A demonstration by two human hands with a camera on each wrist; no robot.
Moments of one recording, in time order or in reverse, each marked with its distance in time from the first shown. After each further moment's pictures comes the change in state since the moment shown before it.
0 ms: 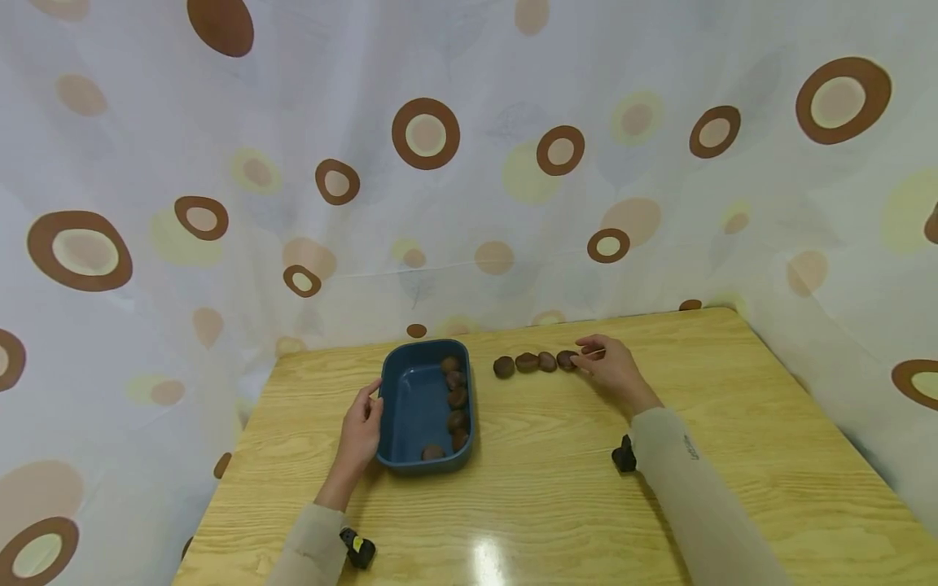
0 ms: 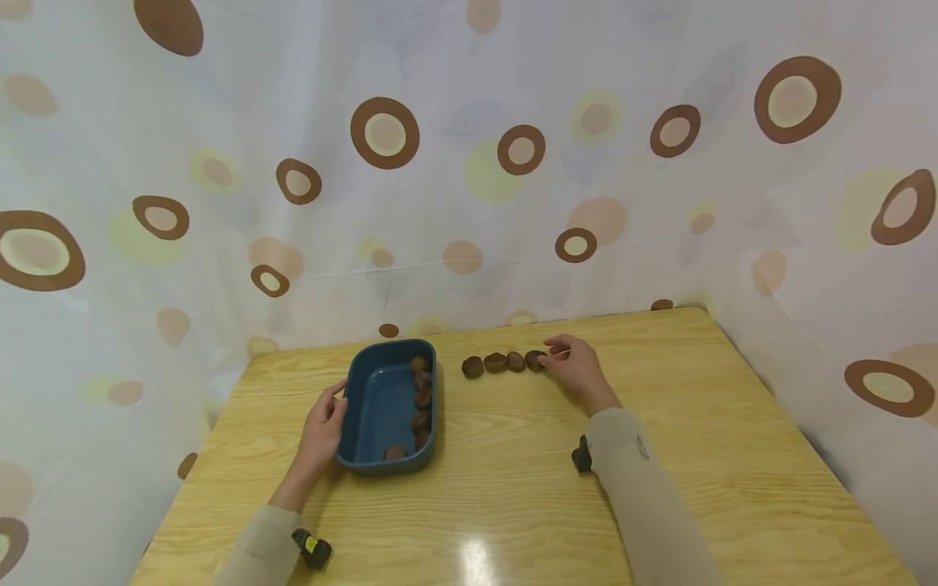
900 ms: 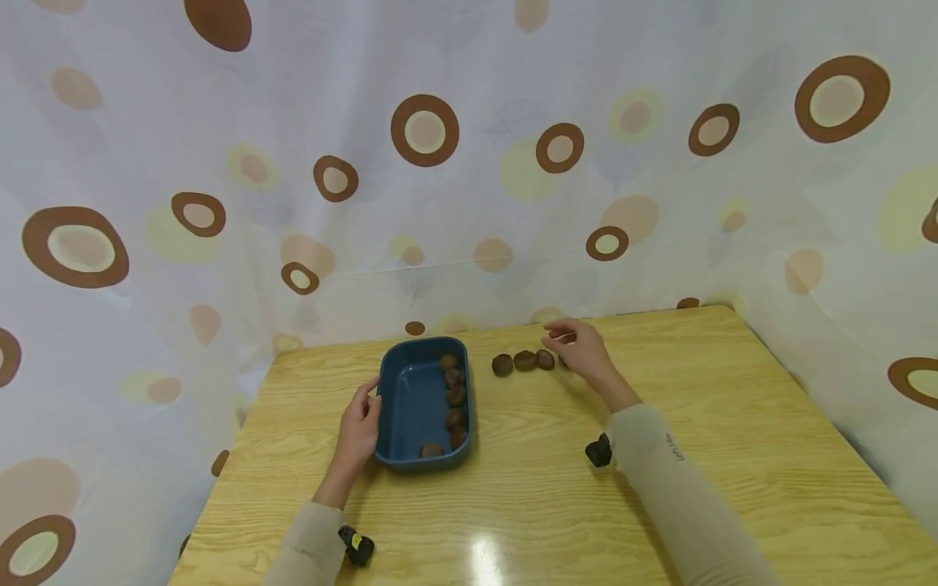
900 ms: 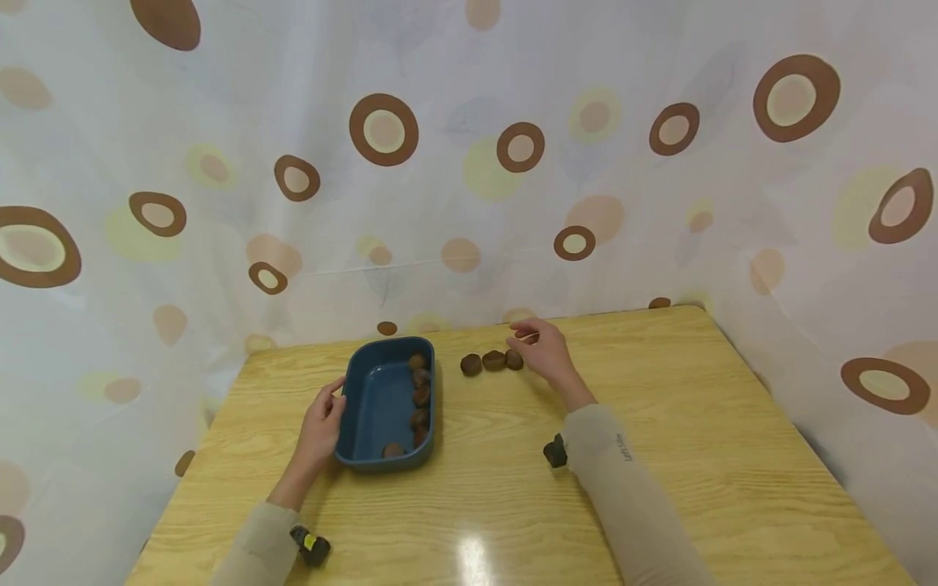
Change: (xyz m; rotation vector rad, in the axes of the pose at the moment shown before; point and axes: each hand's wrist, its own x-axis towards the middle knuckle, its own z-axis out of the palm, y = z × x) left_hand 0.002 -0.001 -0.001 -0.019 -0.005 0.016; right_hand -0.004 -0.061 0.024 0.080 0.089 -0.153
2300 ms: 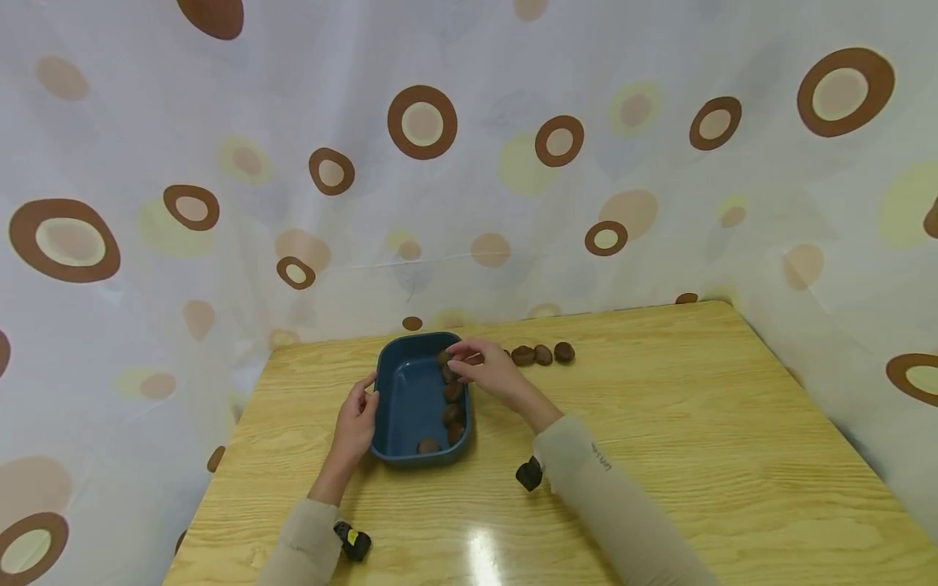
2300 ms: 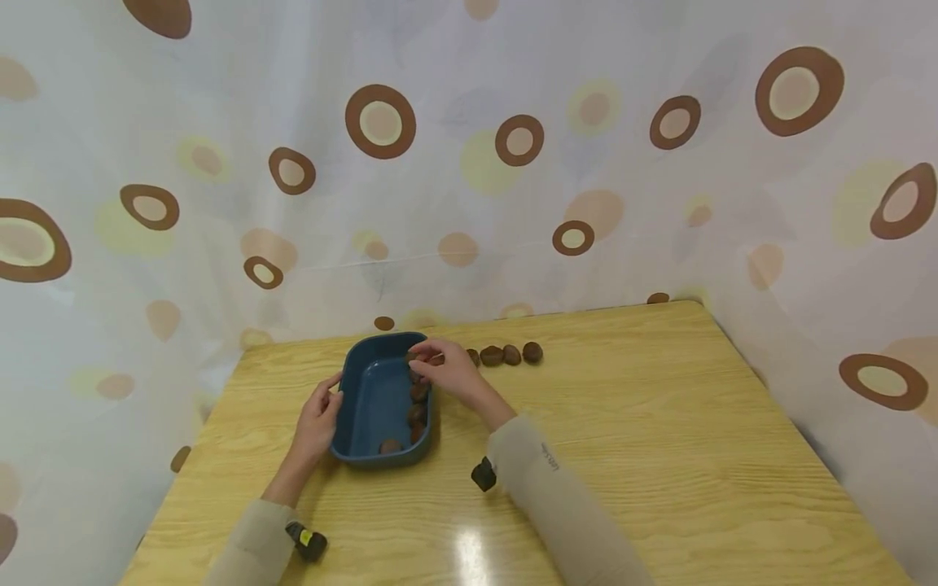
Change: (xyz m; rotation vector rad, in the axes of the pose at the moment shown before) left_hand -0.013 0.038 -0.007 -0.032 -0.019 -0.007; right_hand -0.017 -0.072 0.113 0.305 -0.347 -0.026
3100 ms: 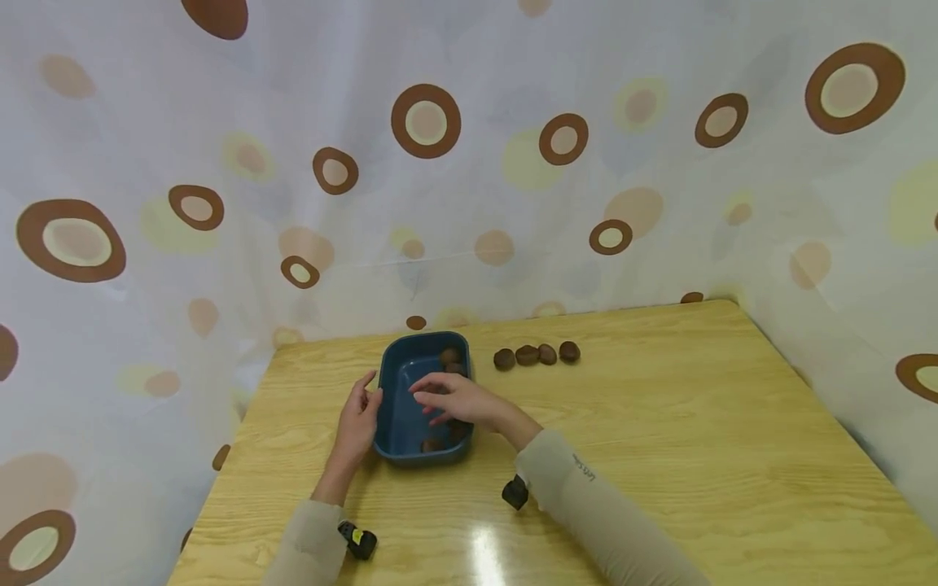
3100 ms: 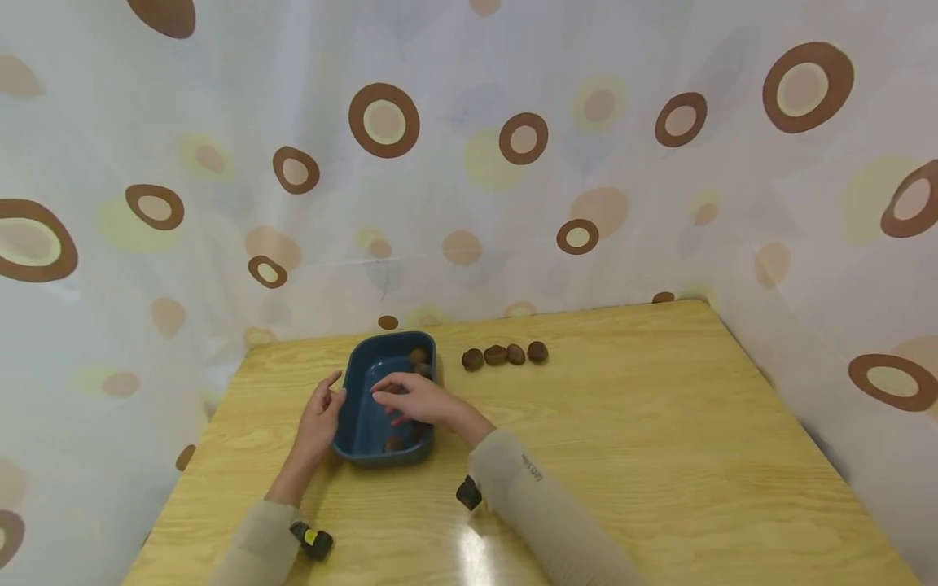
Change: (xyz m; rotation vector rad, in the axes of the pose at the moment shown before) left_hand 0.014 -0.036 0.001 -0.002 0.021 -0.078; right_hand -0.008 -0.009 0.048 0.014 -0.346 0.092
